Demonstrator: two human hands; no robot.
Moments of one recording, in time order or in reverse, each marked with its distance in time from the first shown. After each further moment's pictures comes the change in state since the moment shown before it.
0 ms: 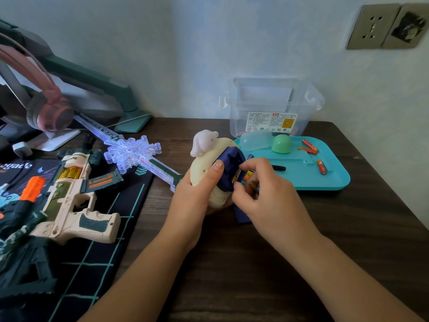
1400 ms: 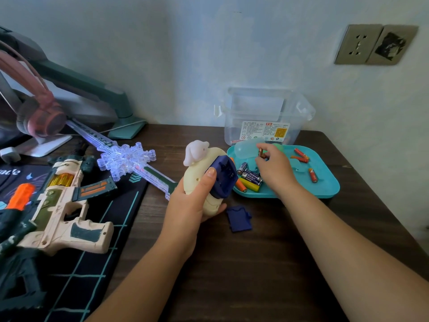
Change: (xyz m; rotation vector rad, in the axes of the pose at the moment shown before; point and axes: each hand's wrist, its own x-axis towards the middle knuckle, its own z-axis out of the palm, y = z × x) left_hand 0.001 0.000 0.001 -0.005 0.112 -0.030; right_hand 0.102 0.078 0.014 0.172 0.071 0.439
